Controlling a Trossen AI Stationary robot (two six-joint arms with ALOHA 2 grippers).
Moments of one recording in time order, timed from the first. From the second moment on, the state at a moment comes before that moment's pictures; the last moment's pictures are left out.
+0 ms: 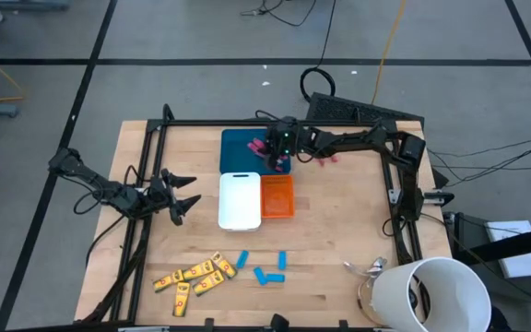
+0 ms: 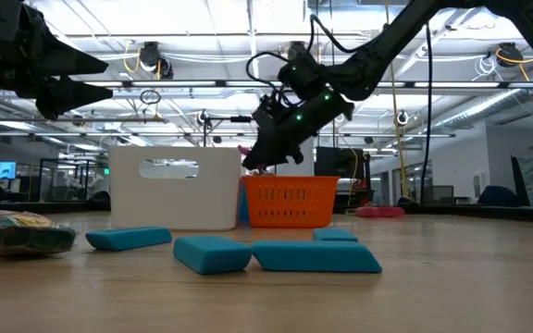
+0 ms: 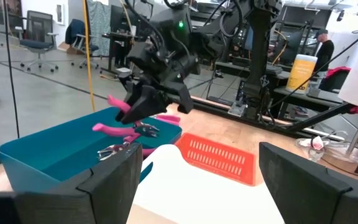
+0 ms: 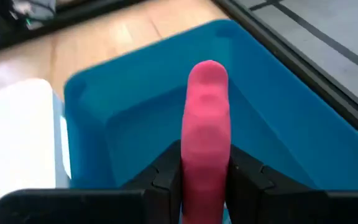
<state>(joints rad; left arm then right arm) -0.51 0.22 0.02 0.24 -0.86 -0.16 -0.44 1.95 1.23 0.18 -0.14 0.08</state>
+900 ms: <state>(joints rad) -0.51 0.22 0.02 0.24 -0.86 -0.16 -0.39 1.95 1.23 0.20 -0.03 -0.05</state>
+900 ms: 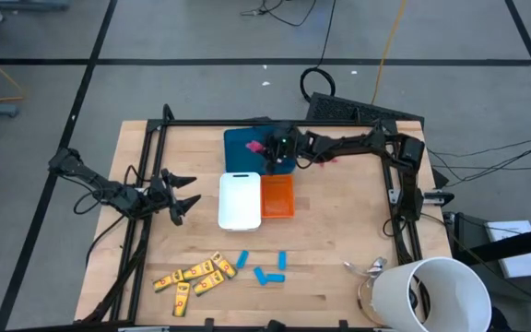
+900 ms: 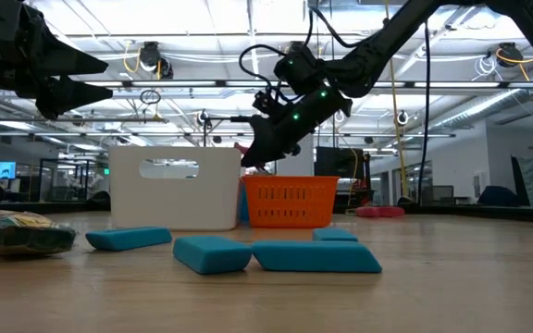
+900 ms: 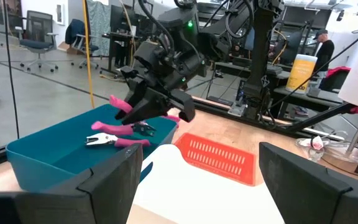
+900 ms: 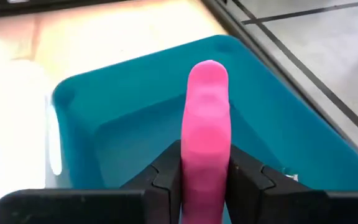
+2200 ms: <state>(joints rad) -0.51 0.22 0.02 0.24 -0.86 -0.16 -0.35 1.95 1.22 0.10 -0.16 0.04</state>
